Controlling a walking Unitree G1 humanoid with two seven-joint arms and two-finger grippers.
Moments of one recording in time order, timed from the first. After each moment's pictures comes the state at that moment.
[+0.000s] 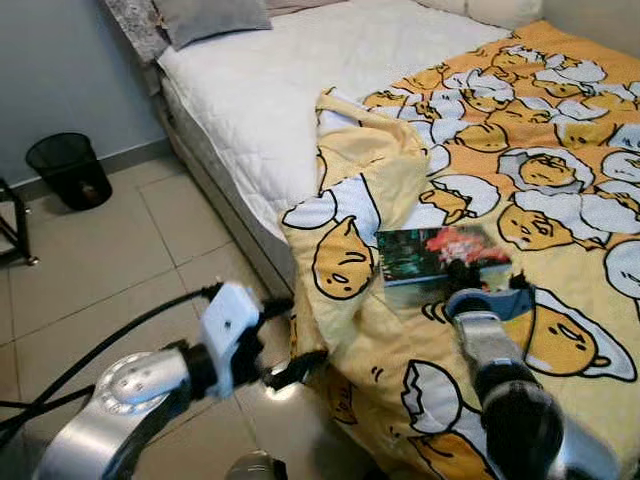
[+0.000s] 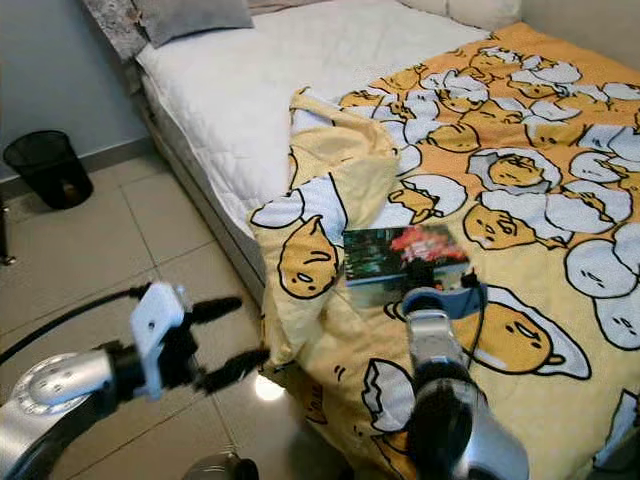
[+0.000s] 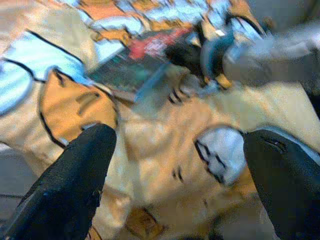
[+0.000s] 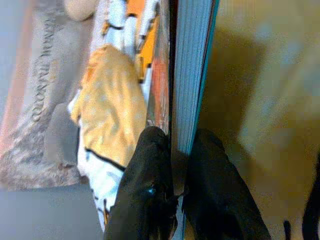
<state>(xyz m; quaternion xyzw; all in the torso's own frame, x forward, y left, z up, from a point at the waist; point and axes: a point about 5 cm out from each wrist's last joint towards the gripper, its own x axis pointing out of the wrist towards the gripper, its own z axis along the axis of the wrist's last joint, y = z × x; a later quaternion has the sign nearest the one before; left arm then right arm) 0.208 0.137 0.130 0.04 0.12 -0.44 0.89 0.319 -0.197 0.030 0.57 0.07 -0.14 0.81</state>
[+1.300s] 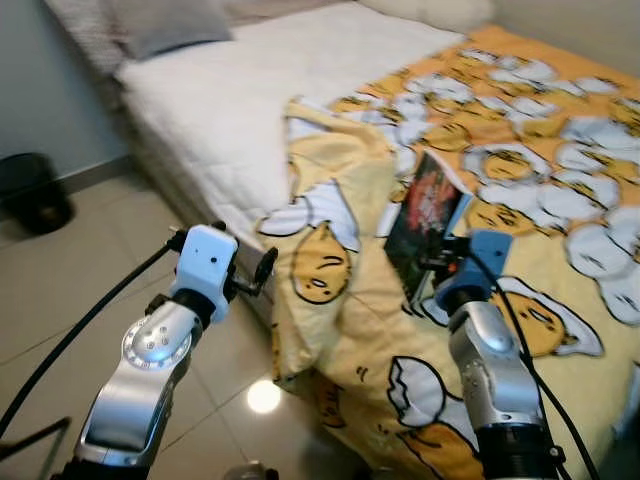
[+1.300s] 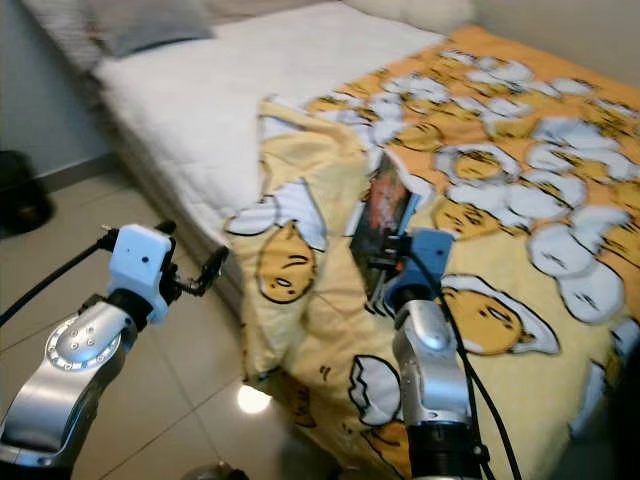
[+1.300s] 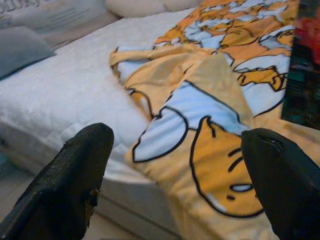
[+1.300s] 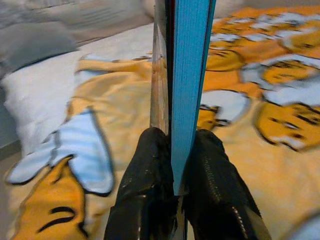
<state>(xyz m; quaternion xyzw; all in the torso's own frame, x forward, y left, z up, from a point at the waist) 0.265 0.160 0.140 0.13 0.03 -0.16 0.98 0.295 -0.153 0.097 0.11 0.03 0.00 0.99</state>
